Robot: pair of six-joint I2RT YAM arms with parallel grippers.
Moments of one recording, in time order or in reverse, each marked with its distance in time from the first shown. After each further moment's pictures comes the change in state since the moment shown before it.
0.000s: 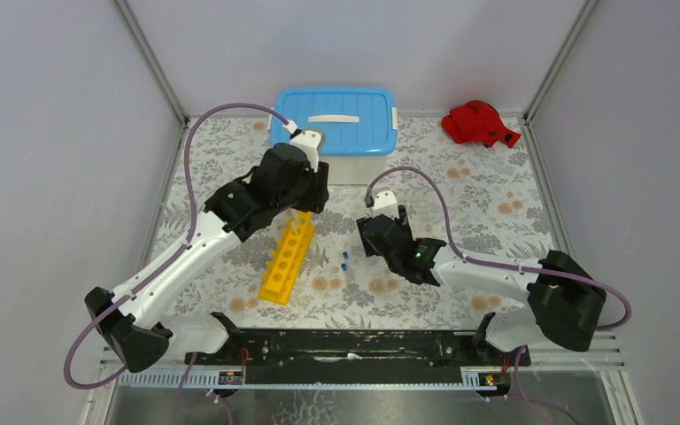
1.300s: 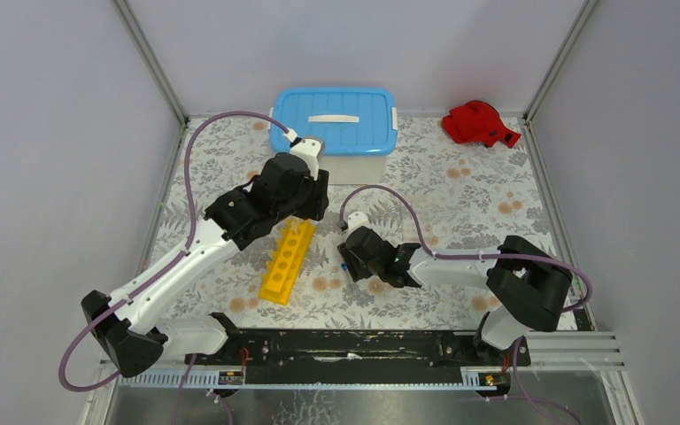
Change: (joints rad) left arm -0.042 -0.045 -0.077 0.031 -0.028 -0.020; right arm 0.042 0.210 0.035 0.035 -0.367 0.010
